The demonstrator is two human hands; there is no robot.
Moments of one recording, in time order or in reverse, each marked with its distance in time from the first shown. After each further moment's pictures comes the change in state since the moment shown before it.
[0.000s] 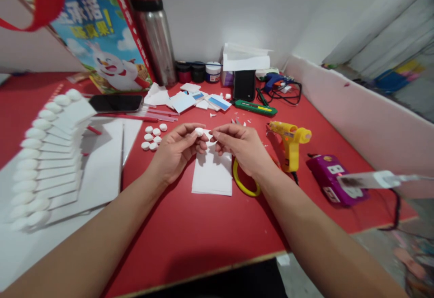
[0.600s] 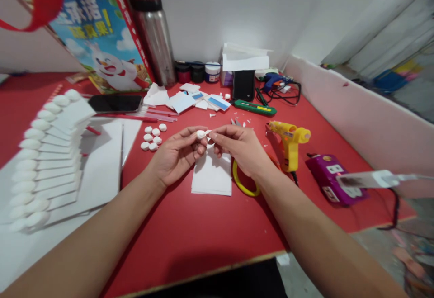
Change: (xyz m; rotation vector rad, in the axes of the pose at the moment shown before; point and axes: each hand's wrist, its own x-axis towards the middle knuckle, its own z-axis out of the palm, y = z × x) left_hand 0.002 0.003 -0.001 -0.211 -0.030 -0.189; right_hand -0.002 -0.004 0.004 -0.054 -0.040 -0.010
